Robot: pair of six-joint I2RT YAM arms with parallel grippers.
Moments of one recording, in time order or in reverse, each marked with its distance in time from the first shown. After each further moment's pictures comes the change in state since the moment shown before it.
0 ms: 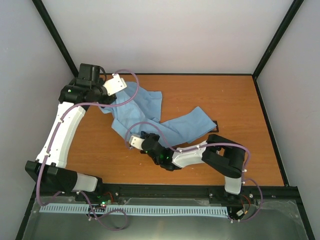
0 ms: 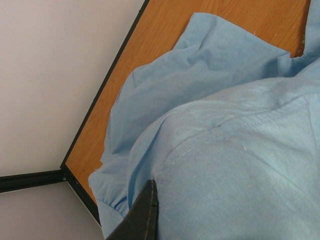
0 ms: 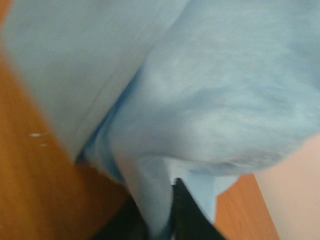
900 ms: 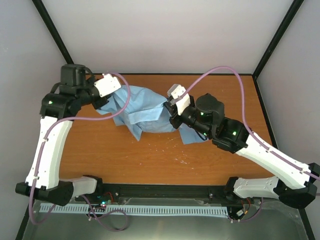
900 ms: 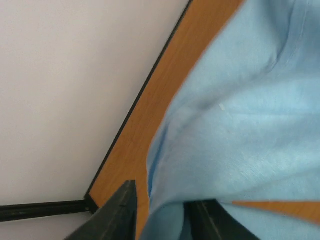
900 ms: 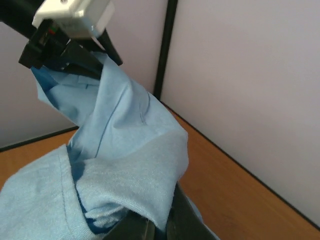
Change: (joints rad) left arm 0.000 -0.132 0.060 -0.027 0.104 0.034; right arm -0.194 -0.731 0.429 -0.884 -0.405 0.527
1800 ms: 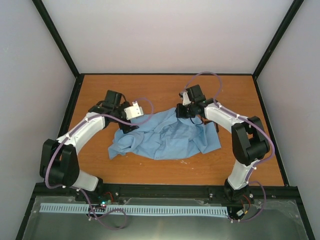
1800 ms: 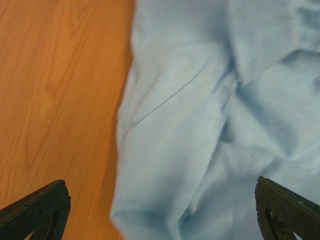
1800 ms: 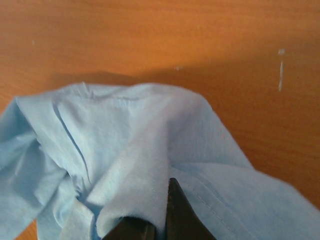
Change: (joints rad) left arm -0.064 0.213 -0.608 0.454 0.147 0.013; right arm -0.574 0.628 -0.113 -0.046 -0.570 0.527
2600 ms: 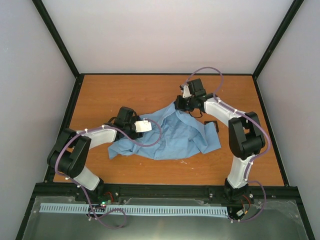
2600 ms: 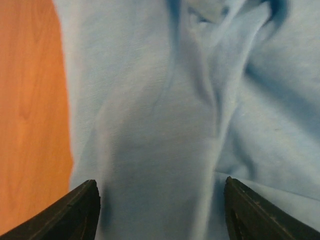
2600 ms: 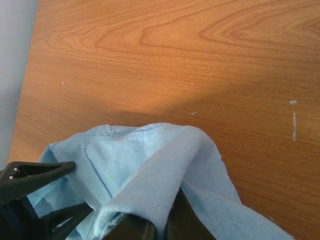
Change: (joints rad) left arm -0.167 0.113 -0.315 0.556 -0.146 0.082; right arm -0.048 0.092 0.136 0.056 -0.079 0.092
